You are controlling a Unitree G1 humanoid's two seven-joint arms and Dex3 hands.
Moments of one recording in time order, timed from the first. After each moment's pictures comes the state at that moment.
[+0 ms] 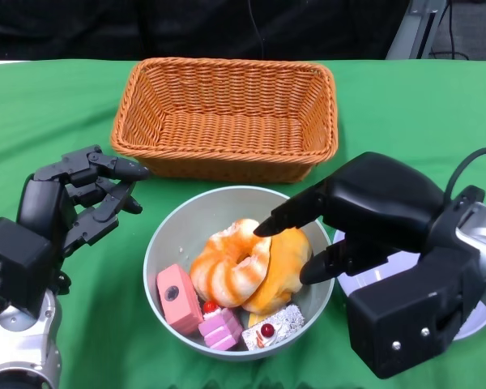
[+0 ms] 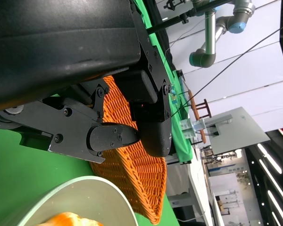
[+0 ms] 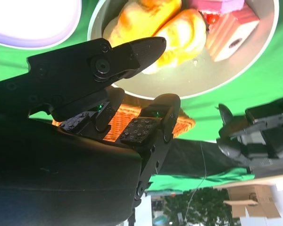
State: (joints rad) left arm -0.50 0.12 0.16 1.00 -0.09 -0.84 -0.20; right arm -0.43 -0.37 0.35 -0.09 -0.62 -0.25 0.46
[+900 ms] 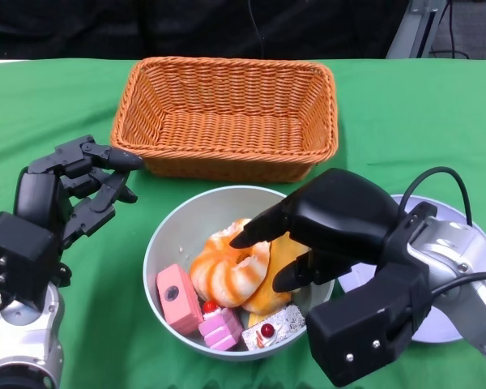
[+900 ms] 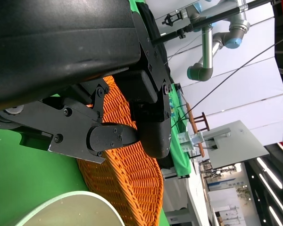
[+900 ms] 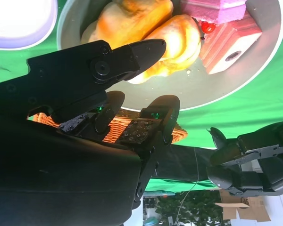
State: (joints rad) left arm -0.52 0.11 0.17 1.00 -0.06 -0.85 -0.12; right arm -0.49 -0.30 0.46 0.08 -0.74 -0.31 0.29
